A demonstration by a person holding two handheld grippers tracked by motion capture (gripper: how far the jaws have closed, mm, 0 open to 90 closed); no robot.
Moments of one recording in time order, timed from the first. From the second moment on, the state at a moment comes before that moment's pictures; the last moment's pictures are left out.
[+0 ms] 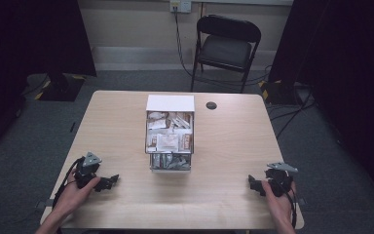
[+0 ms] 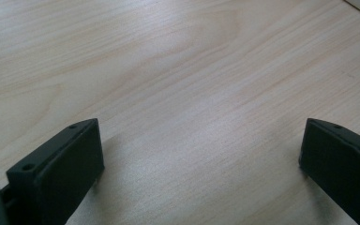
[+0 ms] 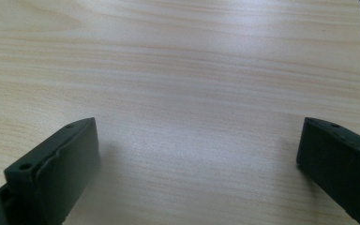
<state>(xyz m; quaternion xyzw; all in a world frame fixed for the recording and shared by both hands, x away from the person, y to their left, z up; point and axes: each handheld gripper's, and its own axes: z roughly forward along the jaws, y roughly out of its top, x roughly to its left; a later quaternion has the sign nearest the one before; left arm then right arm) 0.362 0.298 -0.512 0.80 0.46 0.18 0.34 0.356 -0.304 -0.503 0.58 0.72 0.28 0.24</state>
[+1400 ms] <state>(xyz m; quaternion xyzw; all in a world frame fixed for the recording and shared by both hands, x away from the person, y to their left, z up) 0.362 0.298 -0.512 0.80 0.46 0.18 0.34 0.352 -0.275 -0.446 0.50 0.73 0.42 0.21</state>
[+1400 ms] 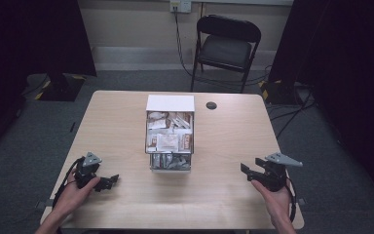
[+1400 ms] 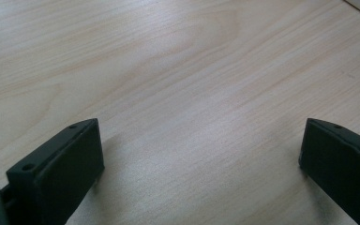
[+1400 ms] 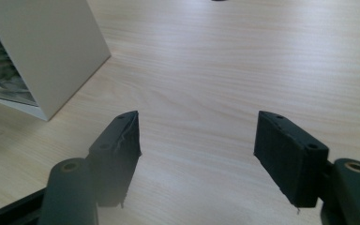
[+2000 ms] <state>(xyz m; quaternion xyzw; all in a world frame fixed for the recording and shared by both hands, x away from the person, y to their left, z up) 0.362 0.298 -0.512 0.80 0.46 0.18 0.34 0.352 -0.233 -0.398 0.43 0.75 0.47 0.19</state>
